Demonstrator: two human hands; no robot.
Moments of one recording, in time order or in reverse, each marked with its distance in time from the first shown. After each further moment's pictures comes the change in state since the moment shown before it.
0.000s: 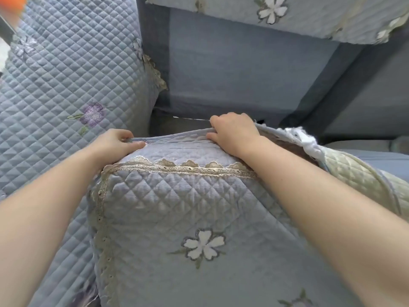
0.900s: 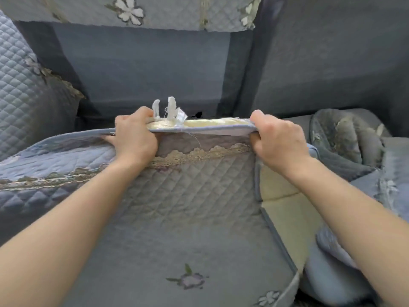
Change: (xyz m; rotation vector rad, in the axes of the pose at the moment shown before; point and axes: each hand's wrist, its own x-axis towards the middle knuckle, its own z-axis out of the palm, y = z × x) left_hand -0.083 0.312 0.180 0.032 0.418 0.173; right_hand -0.241 0.277 -0.031 0.065 0.296 0.371
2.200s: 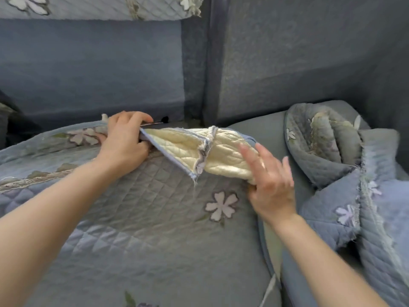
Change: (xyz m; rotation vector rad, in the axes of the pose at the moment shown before) left_hand 0.028 0.069 0.104 0.064 -0.214 0.407; right_hand -0.062 0.104 0.103 0.191 0.197 0.204
